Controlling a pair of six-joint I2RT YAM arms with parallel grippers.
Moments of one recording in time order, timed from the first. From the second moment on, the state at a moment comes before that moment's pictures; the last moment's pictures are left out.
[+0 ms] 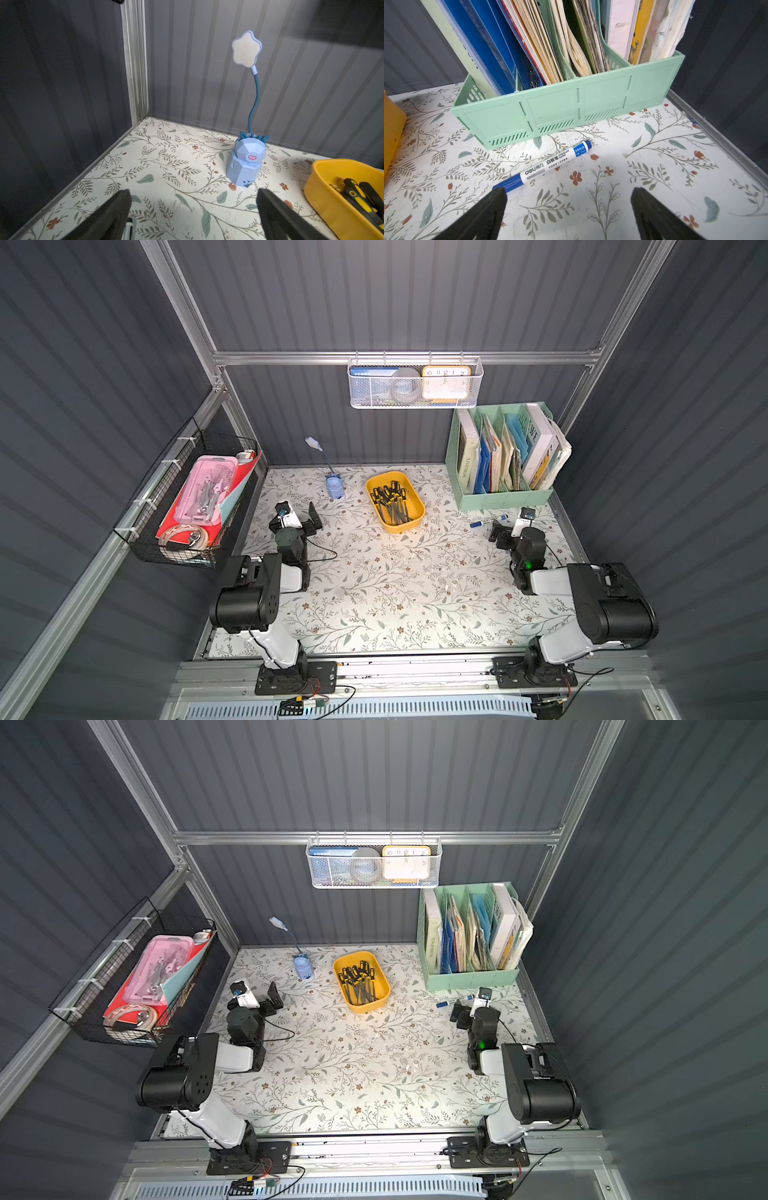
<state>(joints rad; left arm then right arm) 0.07 1.70 0.47 1.22 -0.12 -0.12 -0.01 1.56 0.38 0.86 0.12 0.13</state>
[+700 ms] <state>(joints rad) 0.07 1.60 0.71 0.83 -0.24 -0.18 -0.01 1.41 0.68 0.34 0.15 0.15</state>
